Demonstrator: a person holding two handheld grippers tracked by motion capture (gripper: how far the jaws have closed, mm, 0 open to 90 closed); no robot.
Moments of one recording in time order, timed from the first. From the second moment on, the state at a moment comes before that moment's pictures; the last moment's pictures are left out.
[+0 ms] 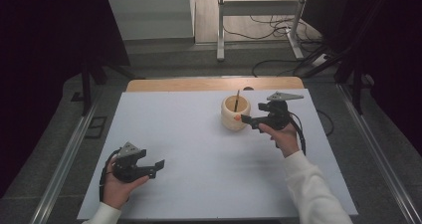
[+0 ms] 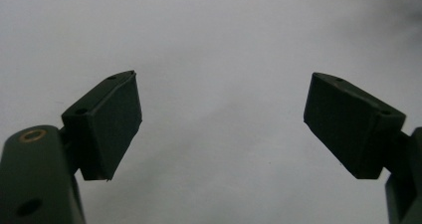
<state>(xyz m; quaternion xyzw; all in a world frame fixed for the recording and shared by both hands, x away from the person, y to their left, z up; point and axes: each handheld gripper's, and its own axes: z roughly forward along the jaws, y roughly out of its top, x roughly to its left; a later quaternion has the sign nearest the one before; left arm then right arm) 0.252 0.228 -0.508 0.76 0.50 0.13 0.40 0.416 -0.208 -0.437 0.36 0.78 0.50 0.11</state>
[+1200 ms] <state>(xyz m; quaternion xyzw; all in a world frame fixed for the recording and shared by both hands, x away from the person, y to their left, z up) 0.247 0.223 -0.510 0.77 0.49 0.13 0.40 0.318 -0.287 -0.480 0.38 0.79 0.47 0.12</state>
